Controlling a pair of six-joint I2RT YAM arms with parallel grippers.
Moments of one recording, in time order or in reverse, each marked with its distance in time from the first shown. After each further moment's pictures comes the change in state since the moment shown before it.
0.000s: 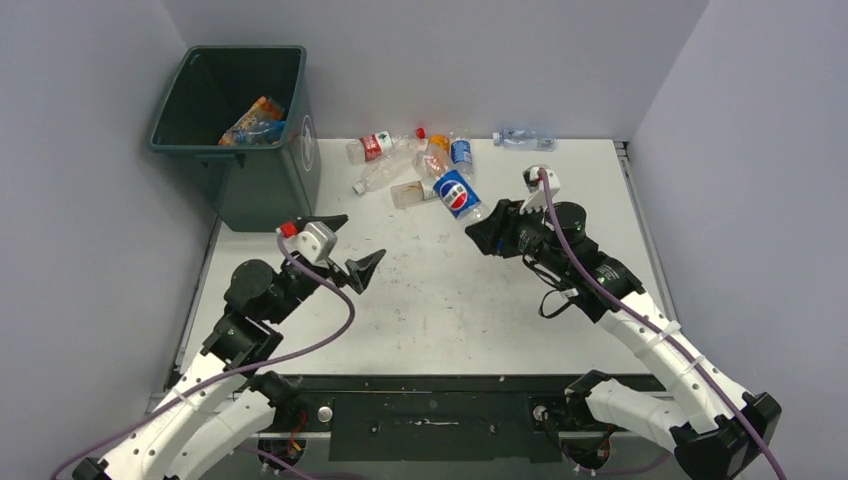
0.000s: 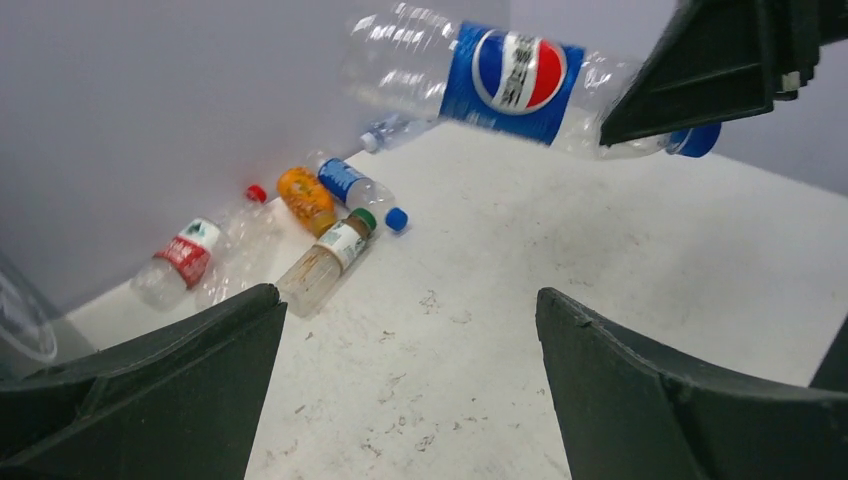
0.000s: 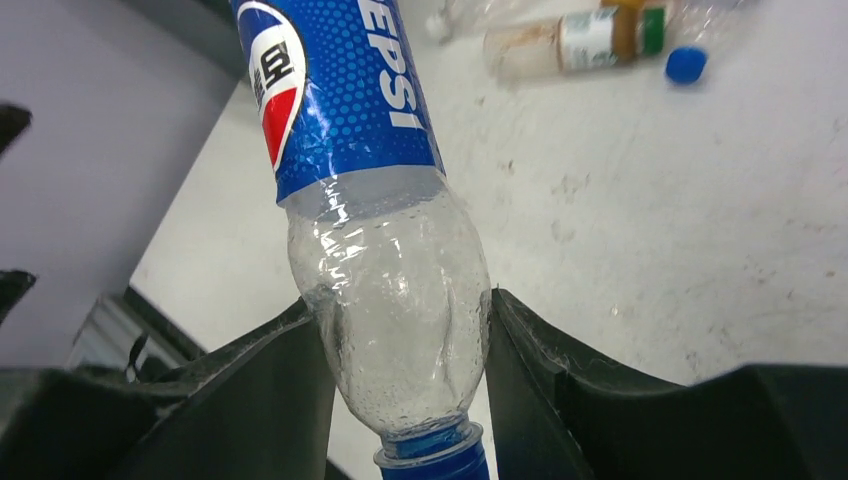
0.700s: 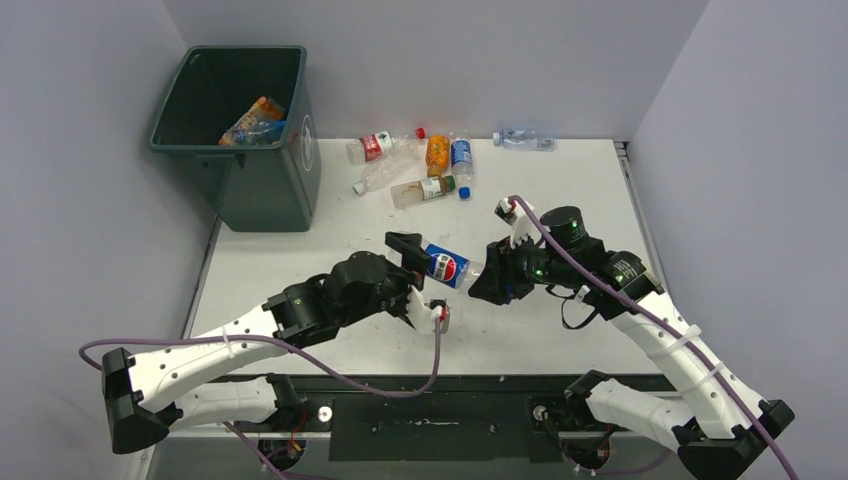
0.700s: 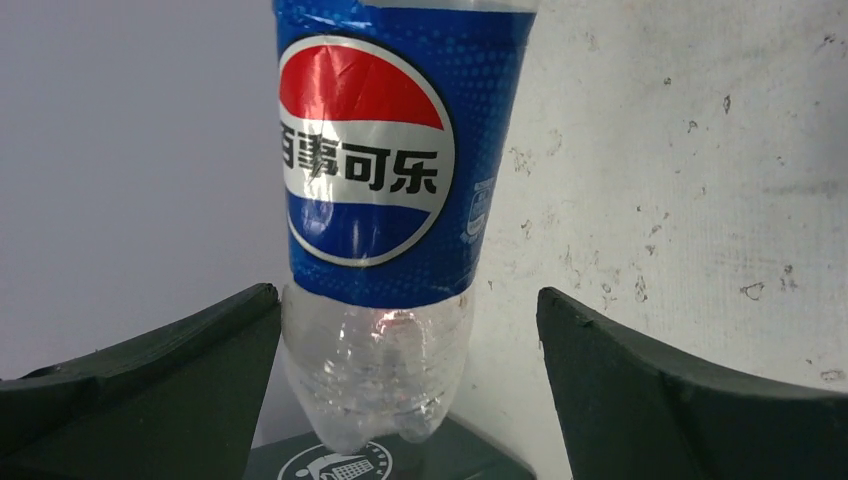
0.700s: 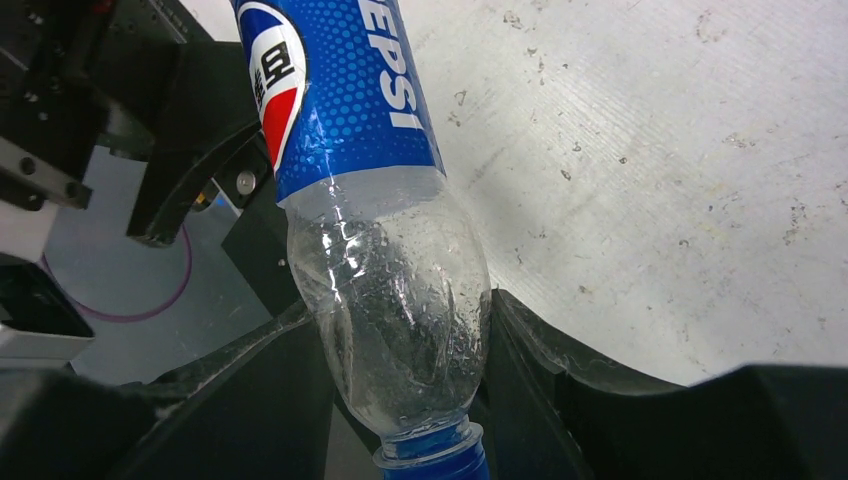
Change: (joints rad) left arm -0.528 0.416 0.323 -0.452 -0.302 1.130; right arm 0.040 -0.010 0.175 -0.609 -0.378 -0.226
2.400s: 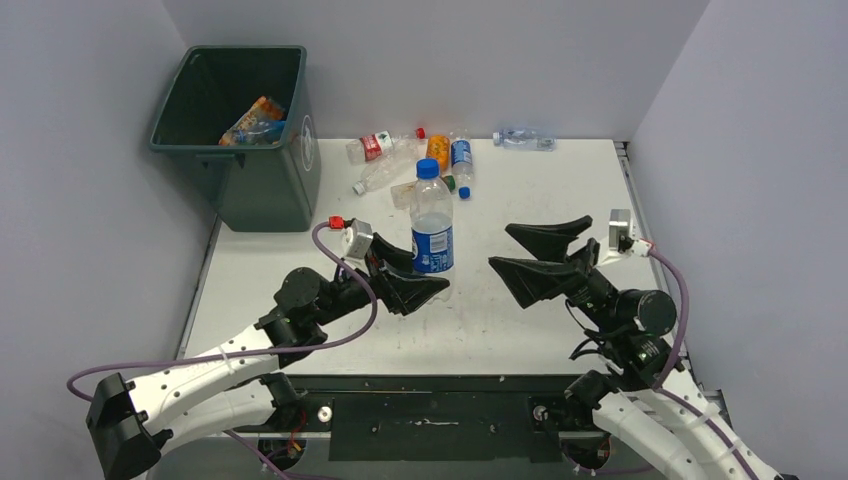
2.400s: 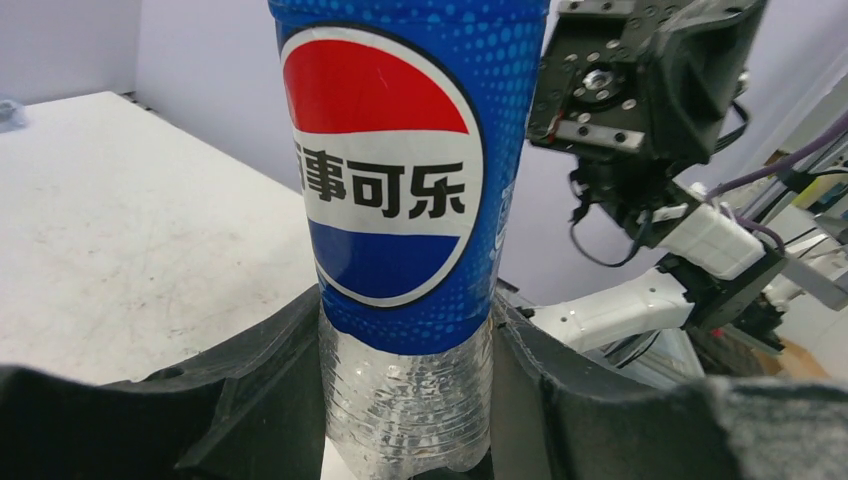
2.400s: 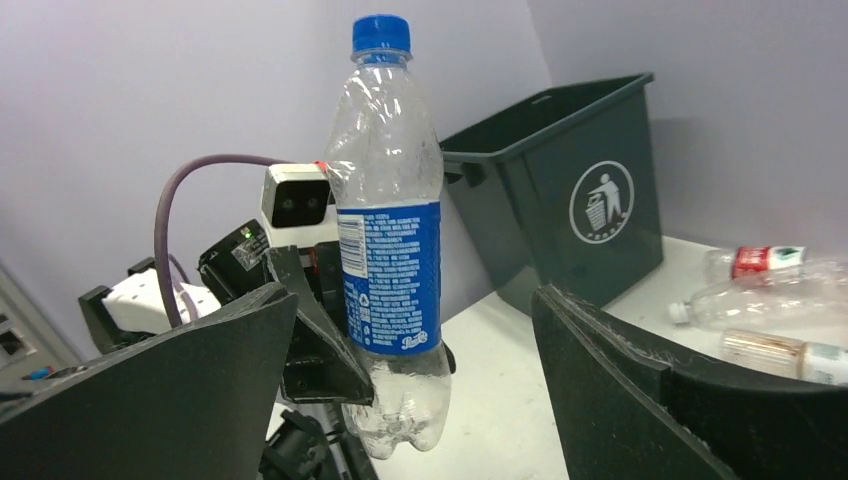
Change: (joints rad) left arm 0.144 -0.139 -0.330 0.871 0.391 -1.637; right arm 0.007 -0.495 -0.465 1.107 0.133 0.320
